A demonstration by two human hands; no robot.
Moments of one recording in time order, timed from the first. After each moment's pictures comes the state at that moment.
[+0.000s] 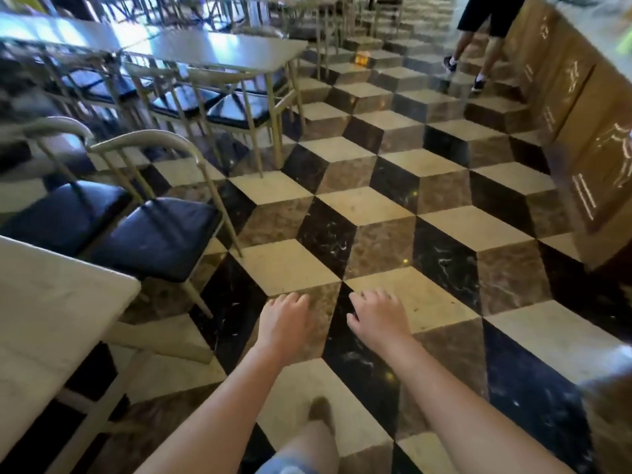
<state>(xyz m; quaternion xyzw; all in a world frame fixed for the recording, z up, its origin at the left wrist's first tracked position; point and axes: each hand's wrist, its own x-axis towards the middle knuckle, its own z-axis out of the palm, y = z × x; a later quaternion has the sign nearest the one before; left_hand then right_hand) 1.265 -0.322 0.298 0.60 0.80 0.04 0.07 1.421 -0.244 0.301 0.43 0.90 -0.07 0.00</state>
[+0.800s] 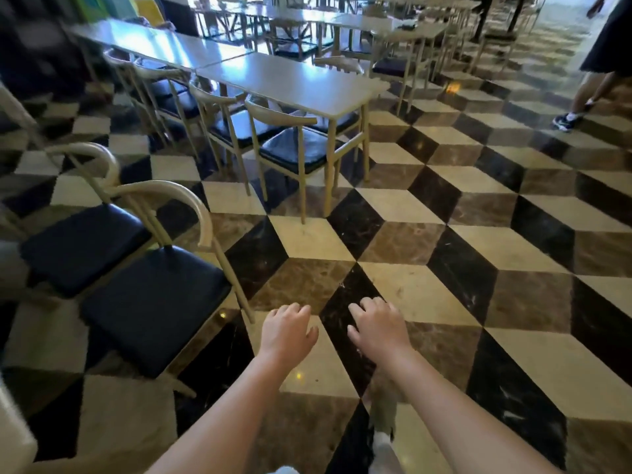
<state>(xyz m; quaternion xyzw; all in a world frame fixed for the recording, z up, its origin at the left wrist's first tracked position) 1.064 0.077 0.285 0.48 0.87 0.08 0.05 1.189 0.195 0.303 0.27 0.96 -0.04 0.01</state>
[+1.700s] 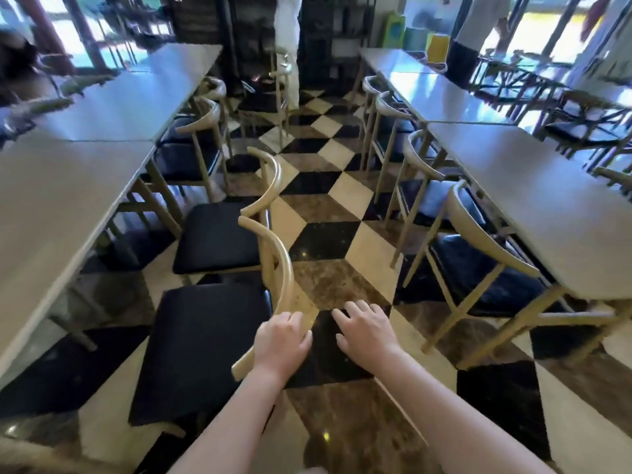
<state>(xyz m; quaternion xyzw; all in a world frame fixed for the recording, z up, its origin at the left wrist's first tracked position) 0.670 0.263 0.289 0.03 0.99 0.17 -0.03 0.655 0.428 0.316 -0.23 0.97 0.04 0.00</state>
